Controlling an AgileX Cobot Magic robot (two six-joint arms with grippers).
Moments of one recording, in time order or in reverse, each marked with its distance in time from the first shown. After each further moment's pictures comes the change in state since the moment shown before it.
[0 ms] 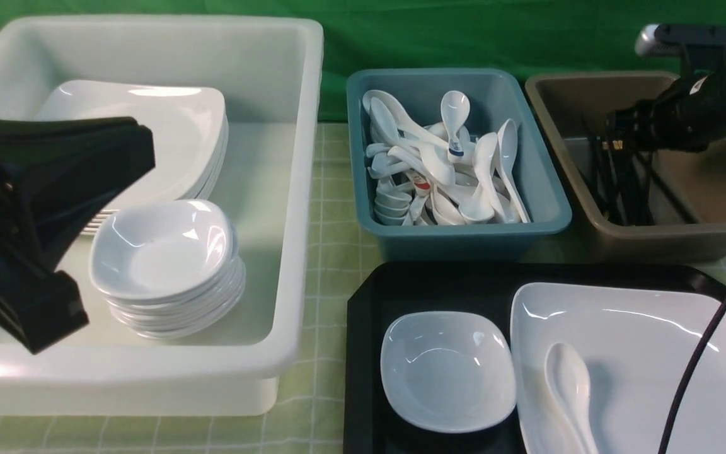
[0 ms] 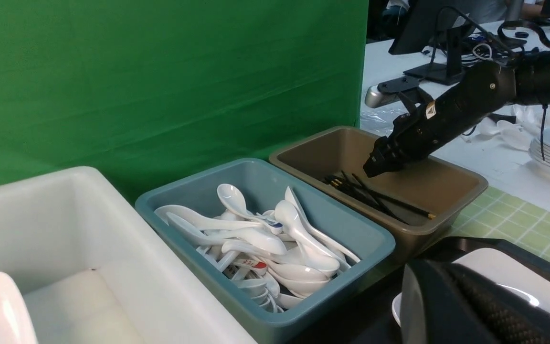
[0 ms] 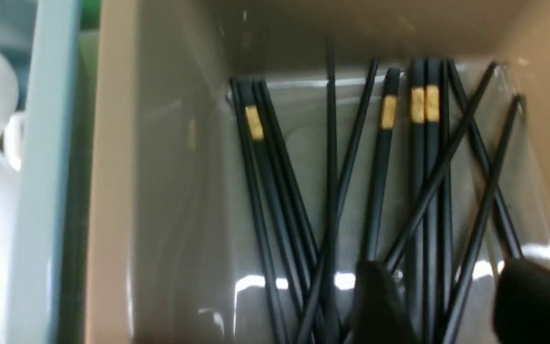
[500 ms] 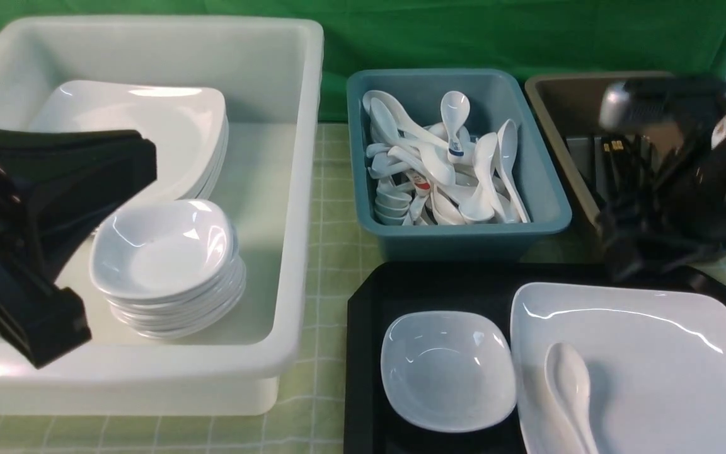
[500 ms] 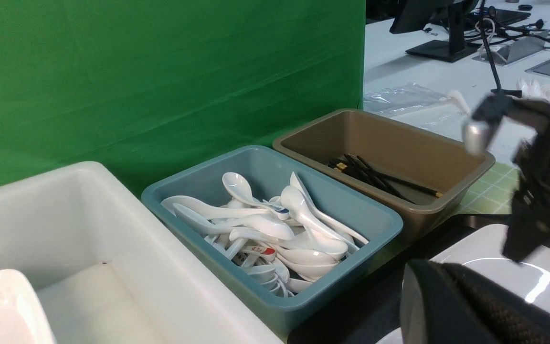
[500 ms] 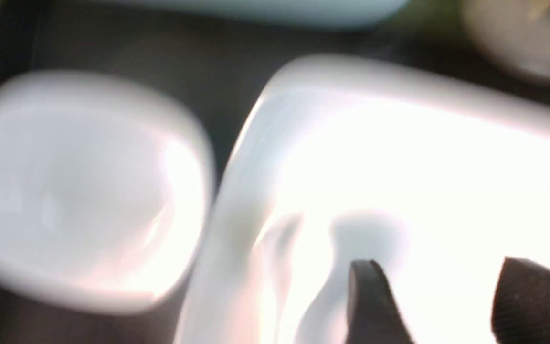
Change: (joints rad) right arm 0.321 -0.544 0.515 0.005 0.485 0.047; left arm 0.000 0.000 0.000 0.051 0.025 0.008
